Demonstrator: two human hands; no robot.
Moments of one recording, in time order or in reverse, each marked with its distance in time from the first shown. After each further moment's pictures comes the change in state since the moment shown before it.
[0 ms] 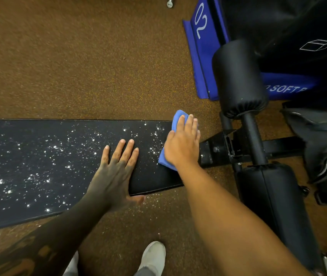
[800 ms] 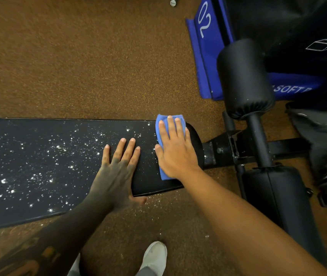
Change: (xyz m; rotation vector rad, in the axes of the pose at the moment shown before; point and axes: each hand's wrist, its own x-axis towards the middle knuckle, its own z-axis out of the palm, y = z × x) left_hand -0.001 0.000 -0.005 -0.007 -0.034 -0.034; right_hand -0.020 0.000 0.002 -0.195 -0.056 -0.470
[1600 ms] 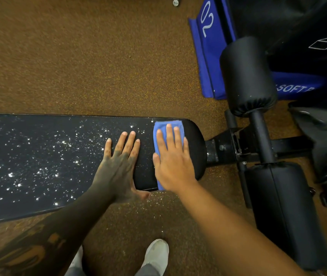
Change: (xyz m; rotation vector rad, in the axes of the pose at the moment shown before) left_hand 0.002 -0.002 -0.008 -0.035 0.012 -0.061; right_hand -0.035 -0.028 0.004 0.070 0.002 0.028
